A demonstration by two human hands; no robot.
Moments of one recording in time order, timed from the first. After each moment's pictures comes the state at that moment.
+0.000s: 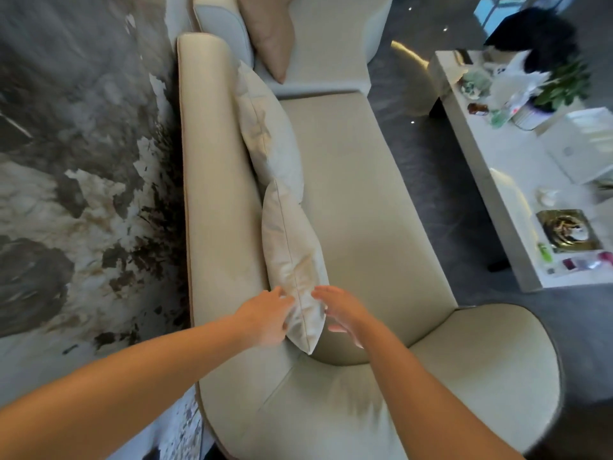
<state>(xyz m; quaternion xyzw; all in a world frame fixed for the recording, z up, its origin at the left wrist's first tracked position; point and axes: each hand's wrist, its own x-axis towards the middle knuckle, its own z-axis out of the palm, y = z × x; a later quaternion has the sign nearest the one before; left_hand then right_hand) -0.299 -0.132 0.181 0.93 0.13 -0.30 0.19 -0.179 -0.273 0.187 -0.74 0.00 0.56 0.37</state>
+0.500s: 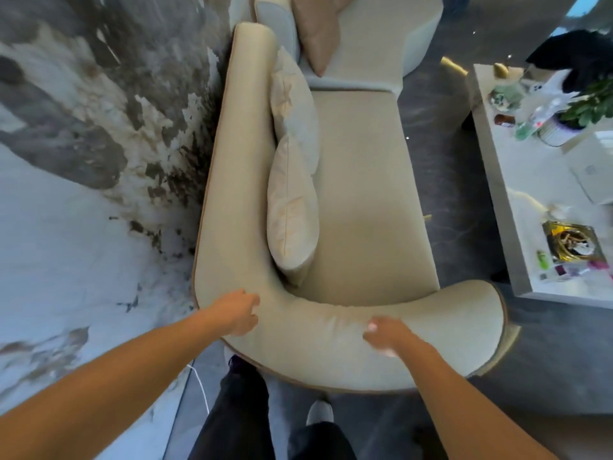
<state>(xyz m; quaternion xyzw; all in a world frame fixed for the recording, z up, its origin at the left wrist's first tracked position) -0.419 -0.284 0.182 0.84 0.35 -0.36 0.22 -0.191 -0.523 0.181 -0.83 -0.26 0.49 -0.05</state>
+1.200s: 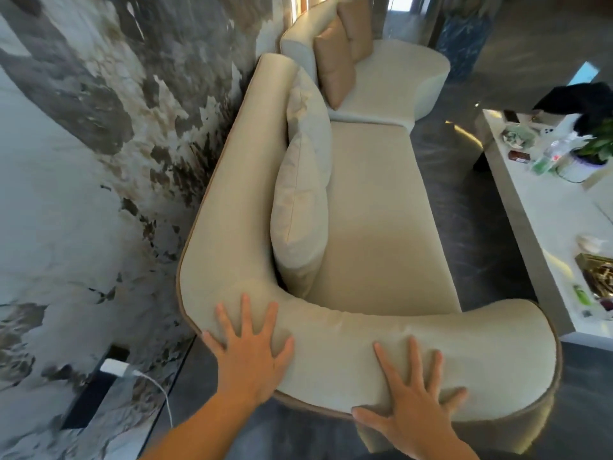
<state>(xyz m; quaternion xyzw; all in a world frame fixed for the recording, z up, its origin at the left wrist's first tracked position) -0.439 -0.419 0.066 0.84 0.52 -0.07 0.12 -0.251 -0.615 0.077 -0.89 -0.35 0.28 -0.05</state>
